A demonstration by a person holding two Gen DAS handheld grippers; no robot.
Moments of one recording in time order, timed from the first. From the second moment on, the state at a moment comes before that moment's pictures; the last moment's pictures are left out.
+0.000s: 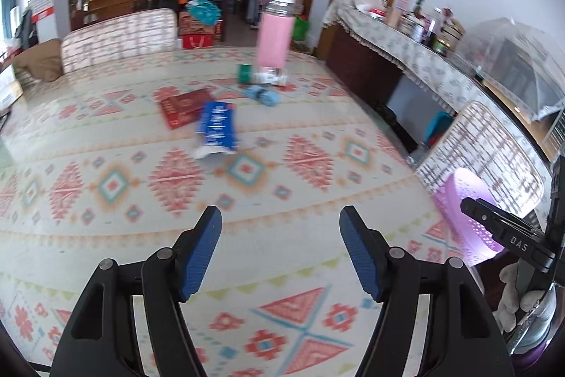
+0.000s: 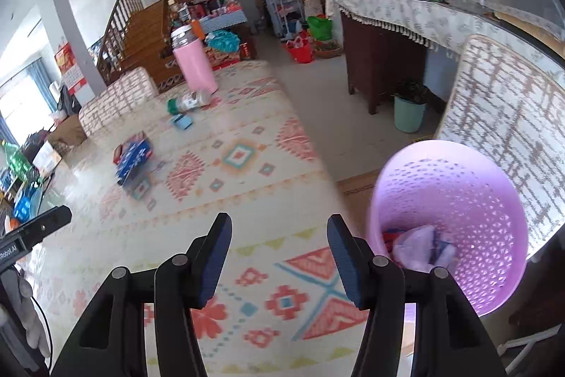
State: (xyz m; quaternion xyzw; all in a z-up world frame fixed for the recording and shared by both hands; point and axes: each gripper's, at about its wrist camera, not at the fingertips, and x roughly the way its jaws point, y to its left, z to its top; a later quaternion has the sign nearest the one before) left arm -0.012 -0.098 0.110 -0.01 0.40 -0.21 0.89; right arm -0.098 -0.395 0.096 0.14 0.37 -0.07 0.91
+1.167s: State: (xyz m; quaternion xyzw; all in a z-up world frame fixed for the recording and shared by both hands) left arm 0.182 0.007 0.080 -0.08 0.43 -0.09 0.89; right arm 0.091 -0.228 0.054 0.18 0.43 0.13 0.87
